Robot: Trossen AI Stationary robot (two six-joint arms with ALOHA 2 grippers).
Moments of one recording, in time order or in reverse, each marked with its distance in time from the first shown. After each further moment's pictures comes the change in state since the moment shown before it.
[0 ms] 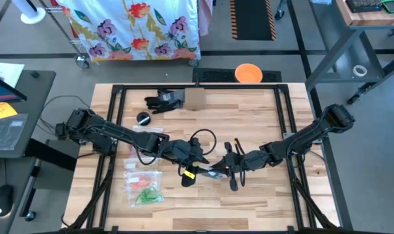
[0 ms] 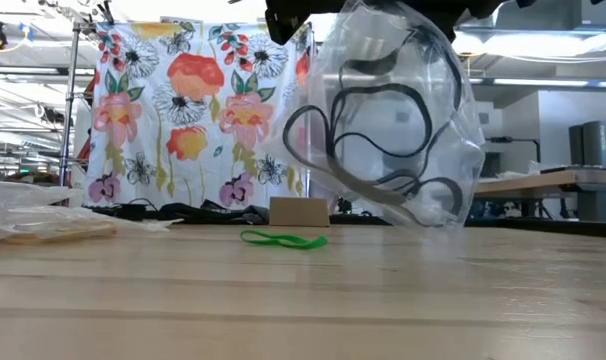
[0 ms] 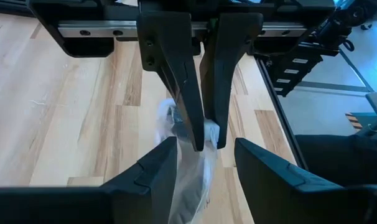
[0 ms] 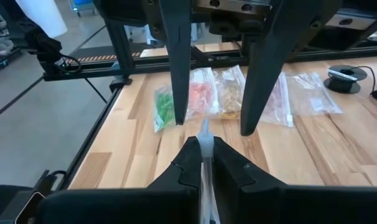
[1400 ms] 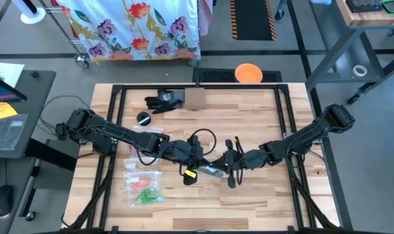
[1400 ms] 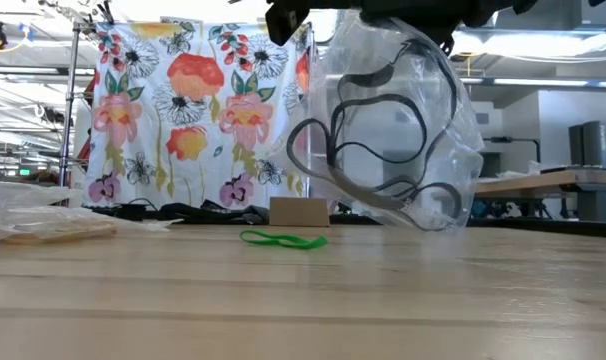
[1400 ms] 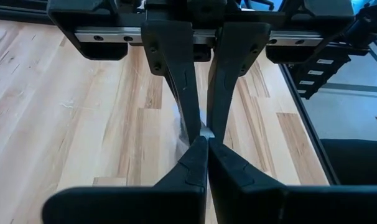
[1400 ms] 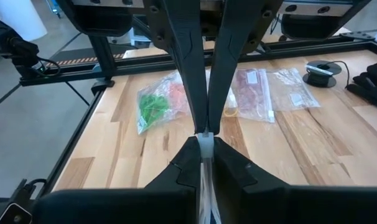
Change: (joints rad) left arm -0.005 0.003 0.001 -0.004 -0.081 0.026; right arm -0.007 -0.001 0.000 -0.030 0.055 0.026
